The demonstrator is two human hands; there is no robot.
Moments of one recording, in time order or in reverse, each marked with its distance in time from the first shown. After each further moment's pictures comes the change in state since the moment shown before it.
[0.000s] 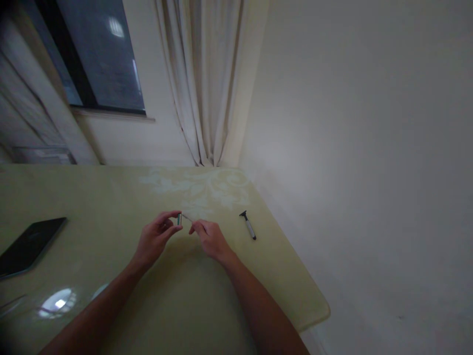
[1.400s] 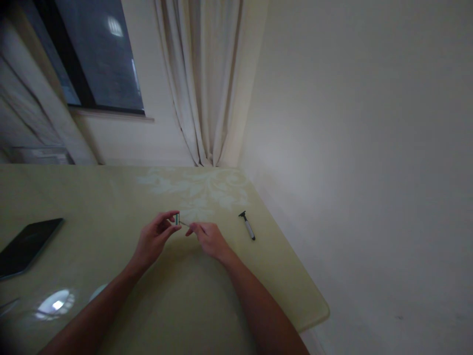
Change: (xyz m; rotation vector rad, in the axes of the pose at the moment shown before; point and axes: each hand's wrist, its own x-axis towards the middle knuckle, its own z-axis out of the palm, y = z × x) left_hand 0.002 -0.009 0.002 -0.017 0.011 0.024; right_hand 0.003 0.006 -0.002 0.052 -0.035 0.040
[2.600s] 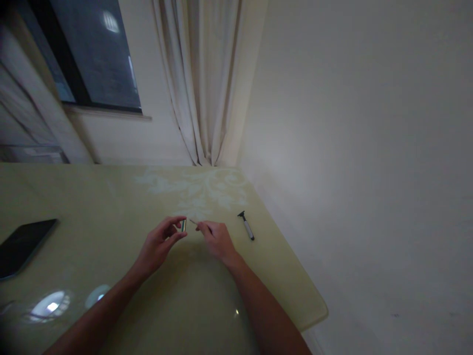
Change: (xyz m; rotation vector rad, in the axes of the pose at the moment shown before) left_hand -0.013 0.006 0.014 -0.003 -0.116 0.004; right_hand -0.013 -0.002 -0.013 -0.111 0.140 -0.033
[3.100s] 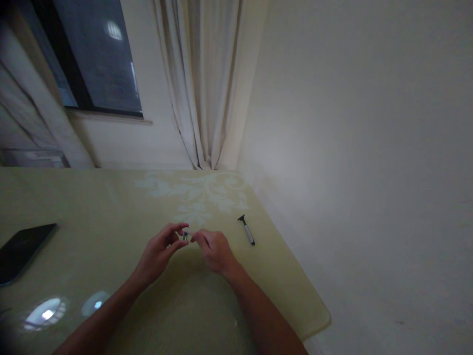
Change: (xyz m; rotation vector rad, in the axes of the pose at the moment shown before) left_hand -0.004 0.004 0.001 -0.018 -0.031 0.008; right_hand -0.009 -0.001 -0.004 -0.006 -0.070 -0.028
